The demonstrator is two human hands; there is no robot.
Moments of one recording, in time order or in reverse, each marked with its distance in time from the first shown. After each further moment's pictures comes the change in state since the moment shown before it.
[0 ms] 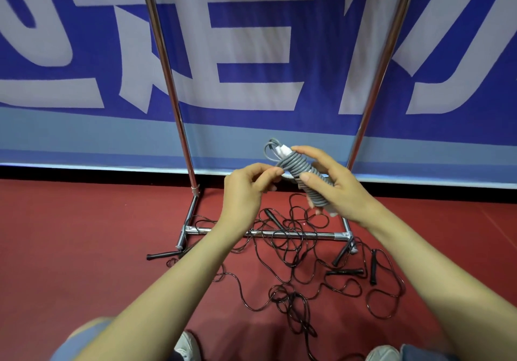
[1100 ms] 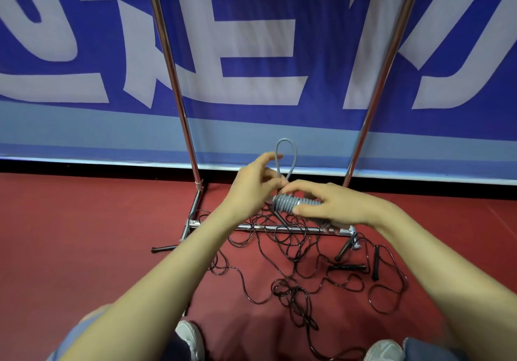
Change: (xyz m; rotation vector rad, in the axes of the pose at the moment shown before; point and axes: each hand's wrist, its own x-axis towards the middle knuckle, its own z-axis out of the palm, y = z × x) left_hand 0.008 -0.005 -0.005 0.158 -0.292 -0.043; right_hand 0.002 0.011 -0.002 -0.433 -0.497 0.205
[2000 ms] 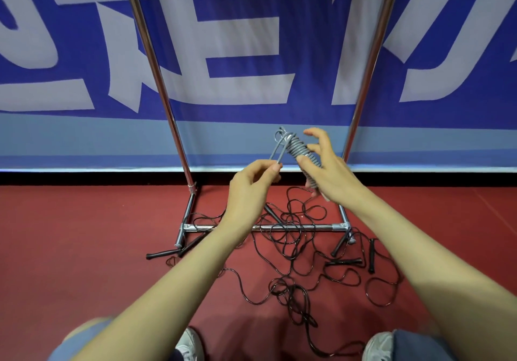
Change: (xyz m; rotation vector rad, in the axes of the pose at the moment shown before) left_hand -0.011 0.007 0.026 -0.303 0.209 -0.036; right_hand 0.014 0.006 -0.004 0.245 0.612 0.089
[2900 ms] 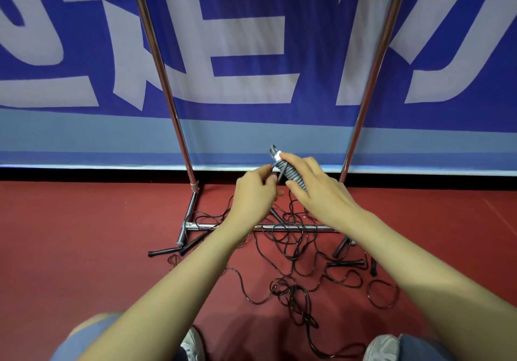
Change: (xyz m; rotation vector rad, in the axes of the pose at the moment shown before) left_hand 0.013 -0.012 0.001 0.341 -0.030 -0.044; right_hand -0.016 0.001 0.024 -0.487 -0.074 -0.109
